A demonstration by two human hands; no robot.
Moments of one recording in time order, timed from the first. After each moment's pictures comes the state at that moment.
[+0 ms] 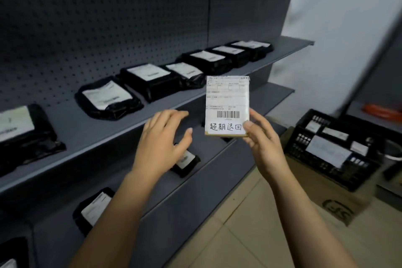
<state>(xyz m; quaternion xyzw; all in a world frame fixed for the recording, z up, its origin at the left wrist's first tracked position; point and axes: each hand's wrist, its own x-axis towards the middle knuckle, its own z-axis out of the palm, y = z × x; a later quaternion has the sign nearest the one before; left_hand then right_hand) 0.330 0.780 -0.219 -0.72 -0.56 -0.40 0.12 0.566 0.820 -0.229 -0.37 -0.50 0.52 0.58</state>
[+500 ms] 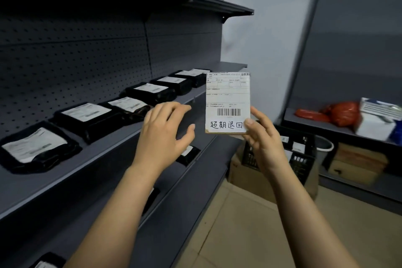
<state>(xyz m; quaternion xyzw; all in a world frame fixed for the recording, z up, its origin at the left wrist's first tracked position) 0.448 0.818 -0.143 -0.77 -0.41 -0.44 0.19 0.680 0.796 -0.163 -0.37 -0.47 0.42 0.68</state>
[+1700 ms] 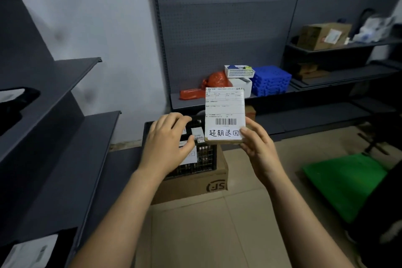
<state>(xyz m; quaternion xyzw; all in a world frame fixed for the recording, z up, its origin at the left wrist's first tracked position) 0.825 1.082 -0.213 -0.93 -0.16 -0.34 -0.03 0.971 0.907 -0.238 -0.55 -0.21 0.20 0.78</state>
